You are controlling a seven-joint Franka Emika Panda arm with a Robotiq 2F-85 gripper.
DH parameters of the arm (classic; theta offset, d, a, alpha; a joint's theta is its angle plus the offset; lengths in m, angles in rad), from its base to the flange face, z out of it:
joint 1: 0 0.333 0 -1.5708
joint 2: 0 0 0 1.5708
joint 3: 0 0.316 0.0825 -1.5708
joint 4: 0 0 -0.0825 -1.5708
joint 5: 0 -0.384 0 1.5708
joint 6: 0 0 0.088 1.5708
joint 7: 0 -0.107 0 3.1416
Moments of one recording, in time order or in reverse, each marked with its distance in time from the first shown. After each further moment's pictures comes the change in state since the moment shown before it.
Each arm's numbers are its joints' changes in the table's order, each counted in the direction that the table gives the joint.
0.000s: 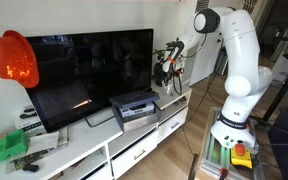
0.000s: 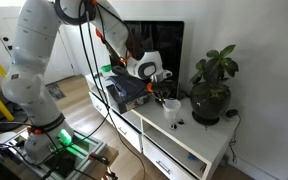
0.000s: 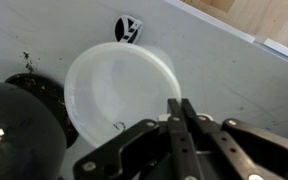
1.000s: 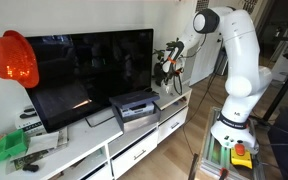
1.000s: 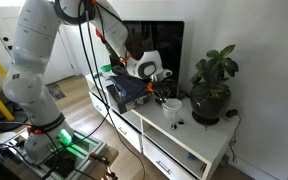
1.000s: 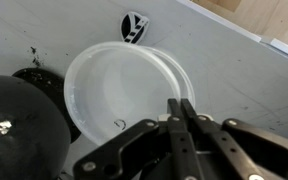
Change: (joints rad) arm 0.027 -0.001 -0.027 0.002 0.013 -0.018 -0.001
